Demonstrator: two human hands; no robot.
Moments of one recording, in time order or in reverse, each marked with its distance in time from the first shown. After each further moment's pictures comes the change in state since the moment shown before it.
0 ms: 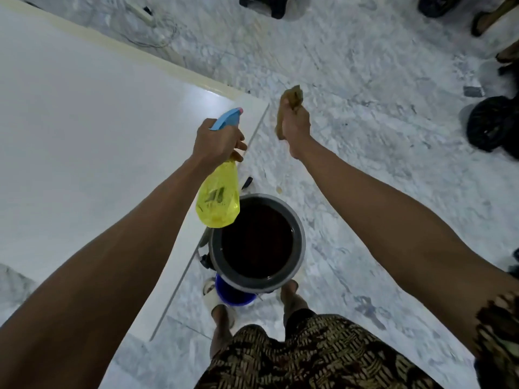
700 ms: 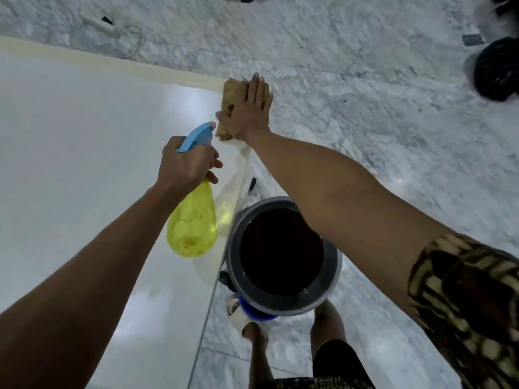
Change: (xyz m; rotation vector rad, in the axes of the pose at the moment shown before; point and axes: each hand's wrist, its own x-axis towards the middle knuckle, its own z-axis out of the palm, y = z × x) left_hand 0.062 -0.070 -0.056 0.185 -0.066 0.042; right_hand 0.103 0.077 0.130 -1.147 0.023 -0.311
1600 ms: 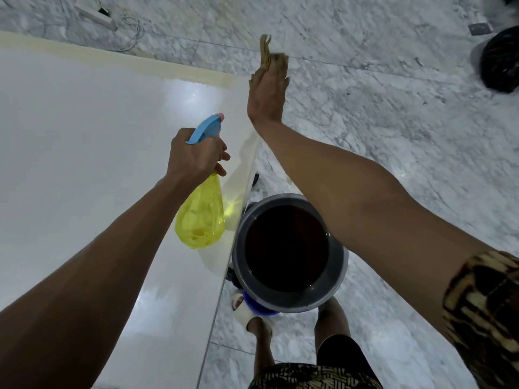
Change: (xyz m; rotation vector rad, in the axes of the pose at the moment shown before) left_hand 0.014 0.003 0.004 0.050 0.014 0.018; right_hand 0.007 0.003 -0.020 0.645 0.534 0.155
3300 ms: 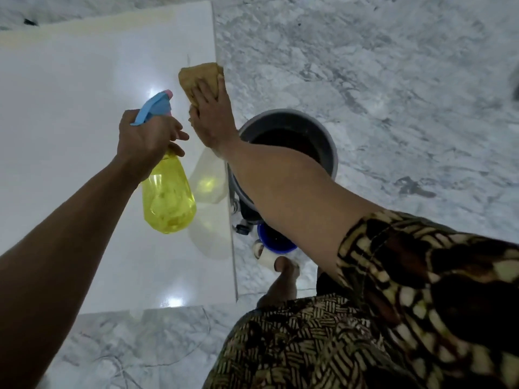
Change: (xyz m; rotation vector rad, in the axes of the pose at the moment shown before) left_hand -0.099 -0.052 -0.065 0.120 -0.171 0.094; right_hand -0.222 0.021 -0.018 -0.622 -0.222 -0.299
